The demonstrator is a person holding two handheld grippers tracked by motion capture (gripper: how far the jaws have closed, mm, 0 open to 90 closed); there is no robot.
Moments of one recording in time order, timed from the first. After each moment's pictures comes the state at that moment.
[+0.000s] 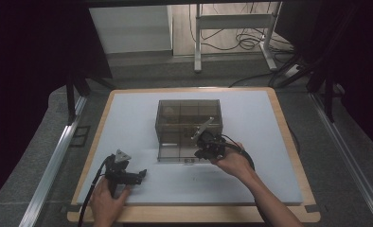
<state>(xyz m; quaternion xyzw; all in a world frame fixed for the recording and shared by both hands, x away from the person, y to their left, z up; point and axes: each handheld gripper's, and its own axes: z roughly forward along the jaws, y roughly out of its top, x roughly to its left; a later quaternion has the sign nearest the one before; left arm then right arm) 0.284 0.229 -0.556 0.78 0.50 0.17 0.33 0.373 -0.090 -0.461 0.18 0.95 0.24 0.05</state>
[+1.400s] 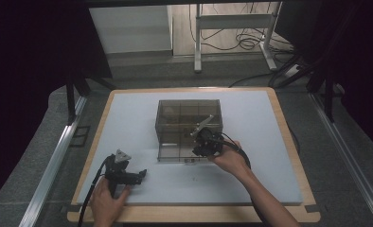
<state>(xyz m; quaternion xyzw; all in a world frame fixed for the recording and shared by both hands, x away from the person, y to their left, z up) 0.284 0.229 -0.556 0.78 0.50 0.17 0.33 0.384 -0.088 -0.470 0.20 0.95 0.25 0.05</state>
